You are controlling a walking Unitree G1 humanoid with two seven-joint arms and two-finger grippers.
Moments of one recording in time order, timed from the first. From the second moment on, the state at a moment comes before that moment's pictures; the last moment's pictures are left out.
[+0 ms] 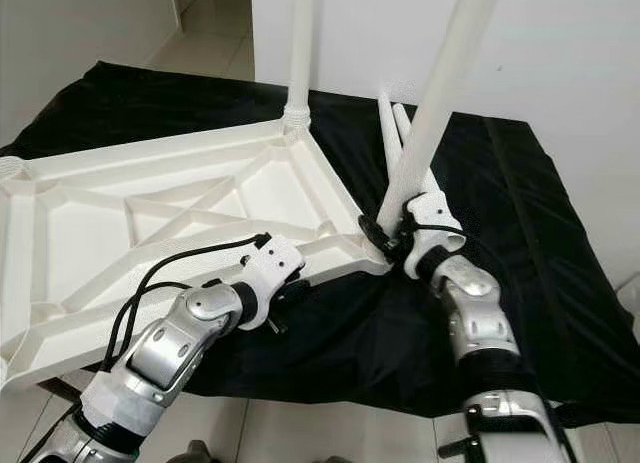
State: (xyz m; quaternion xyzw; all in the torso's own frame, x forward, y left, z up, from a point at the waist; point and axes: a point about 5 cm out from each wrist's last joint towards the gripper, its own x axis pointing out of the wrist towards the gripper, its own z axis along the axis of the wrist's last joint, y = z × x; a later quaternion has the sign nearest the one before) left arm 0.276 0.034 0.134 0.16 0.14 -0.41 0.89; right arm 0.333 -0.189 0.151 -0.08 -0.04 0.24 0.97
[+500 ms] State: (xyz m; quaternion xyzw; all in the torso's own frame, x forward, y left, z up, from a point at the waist) left arm 0.277 0.036 0.134 0.16 0.15 -0.40 0.89; right arm 0.325 -0.151 0.147 -0.02 -0.04 0.02 1.00
